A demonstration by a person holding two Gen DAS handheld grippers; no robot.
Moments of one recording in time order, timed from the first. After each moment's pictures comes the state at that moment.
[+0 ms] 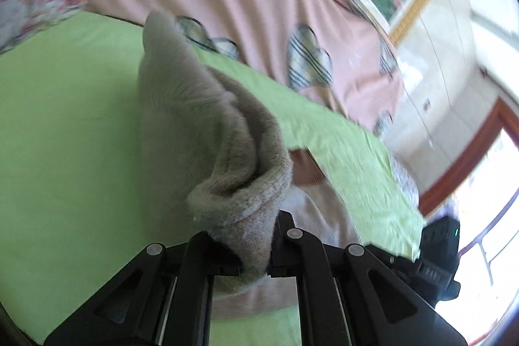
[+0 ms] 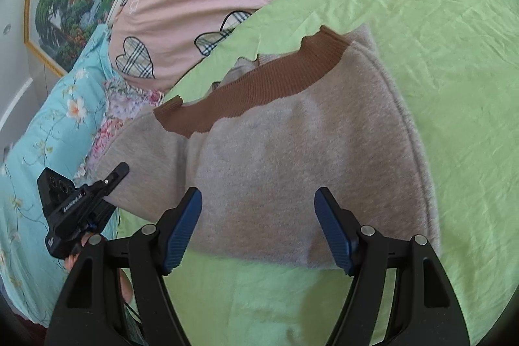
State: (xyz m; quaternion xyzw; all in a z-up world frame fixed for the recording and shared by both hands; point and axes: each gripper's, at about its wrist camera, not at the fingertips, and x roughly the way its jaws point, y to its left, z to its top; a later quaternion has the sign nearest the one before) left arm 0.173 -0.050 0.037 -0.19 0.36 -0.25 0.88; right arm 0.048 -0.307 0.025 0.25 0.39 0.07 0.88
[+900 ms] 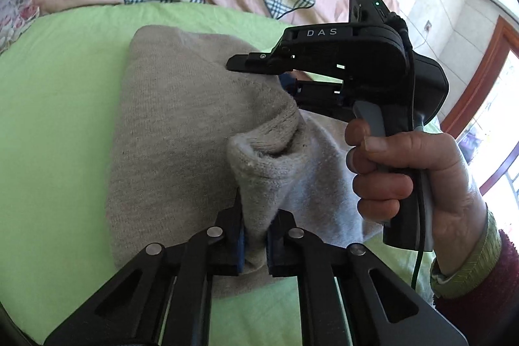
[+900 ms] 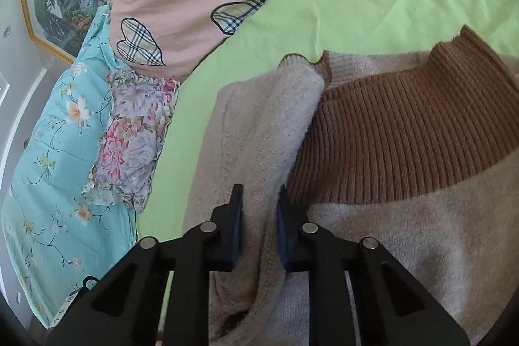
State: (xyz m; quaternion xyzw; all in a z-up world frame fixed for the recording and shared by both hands) left arm 0.152 -0.111 -0.003 -0.06 0.41 -0.26 0.87; right arm 0.222 -0.258 0.003 0.26 0.44 0.18 0.84
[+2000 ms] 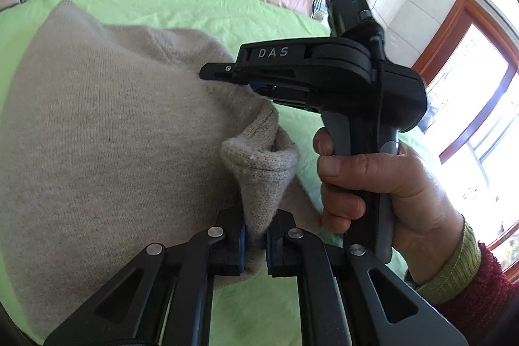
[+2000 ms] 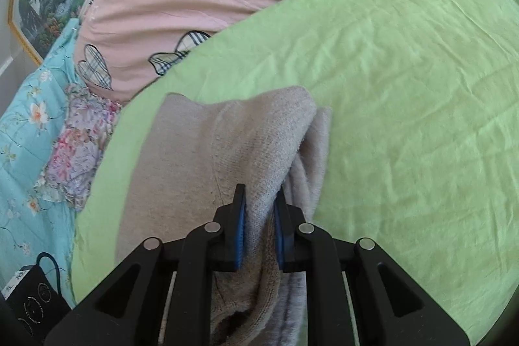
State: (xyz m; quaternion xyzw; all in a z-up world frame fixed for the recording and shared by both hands) left arm 0.127 -0.248 -0.026 -0.06 0.45 -0.38 0.81; right arm 0.162 -0.388 0.022 0.17 0.42 0.05 0.89
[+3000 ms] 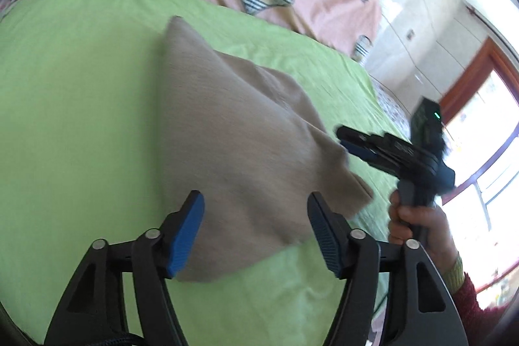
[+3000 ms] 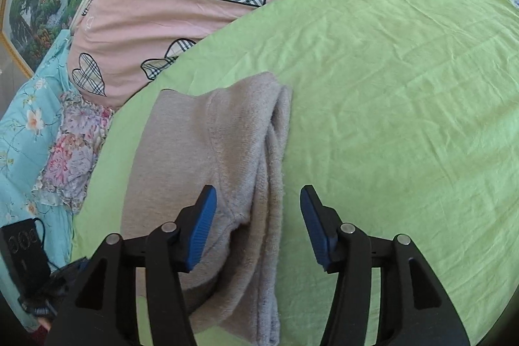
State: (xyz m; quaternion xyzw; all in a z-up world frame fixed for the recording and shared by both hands) left arm 0.139 -0.106 0.017 -0.13 0.44 -0.30 0.84; right arm 0.098 -0.389 0.048 0.18 0.41 0.02 0.89
